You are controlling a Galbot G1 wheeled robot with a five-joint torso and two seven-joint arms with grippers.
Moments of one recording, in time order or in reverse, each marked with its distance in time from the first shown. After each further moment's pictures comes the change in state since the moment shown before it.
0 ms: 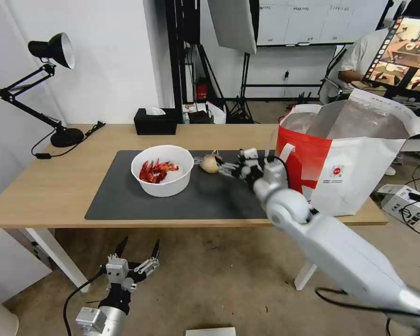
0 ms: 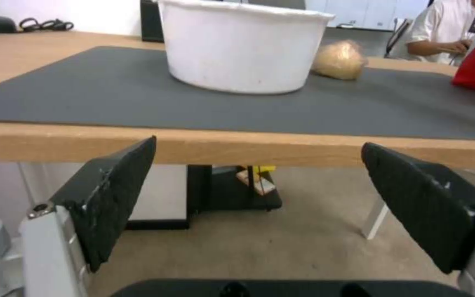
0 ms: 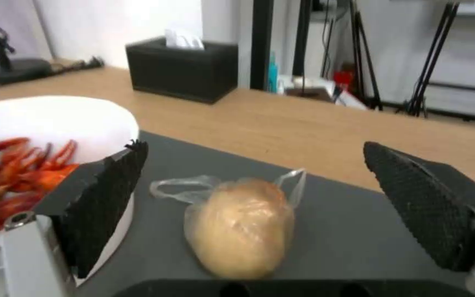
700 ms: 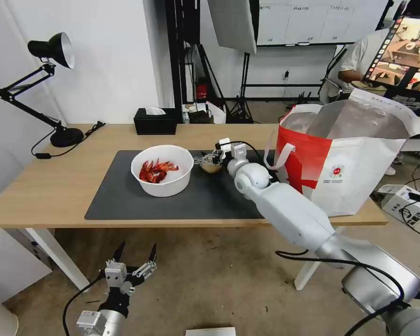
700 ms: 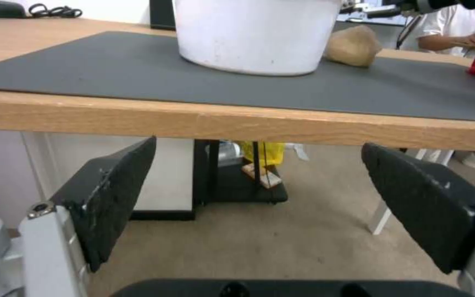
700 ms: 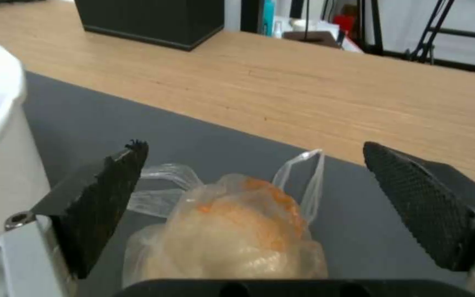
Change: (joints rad) left arm -0.003 -0.017 -0.004 0.039 0.005 -0.018 0.001; right arm 0.178 0.236 -0.035 -0.430 -0.045 -0.087 -0.085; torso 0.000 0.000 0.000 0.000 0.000
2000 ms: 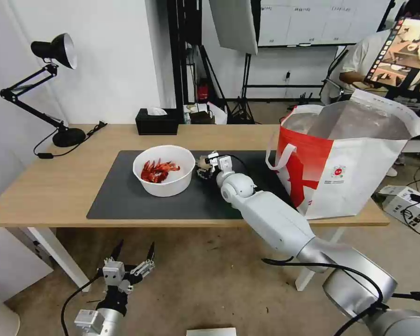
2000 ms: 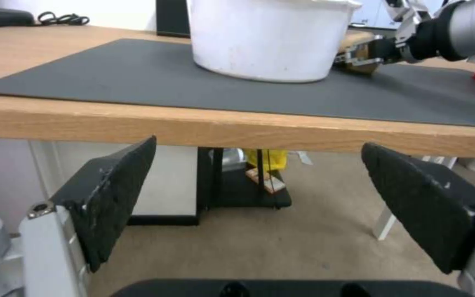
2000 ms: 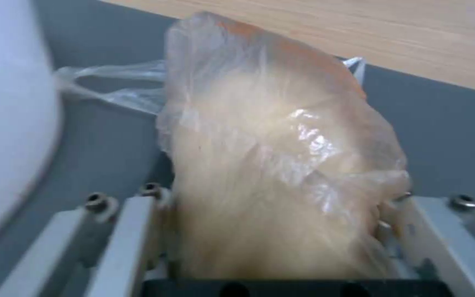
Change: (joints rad) left arm -0.006 0.009 -0.008 0.004 -0.009 -0.012 0.001; right arm -0.067 0.040 -0.011 -0.023 -0.048 -0.040 0.056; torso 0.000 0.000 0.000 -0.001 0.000
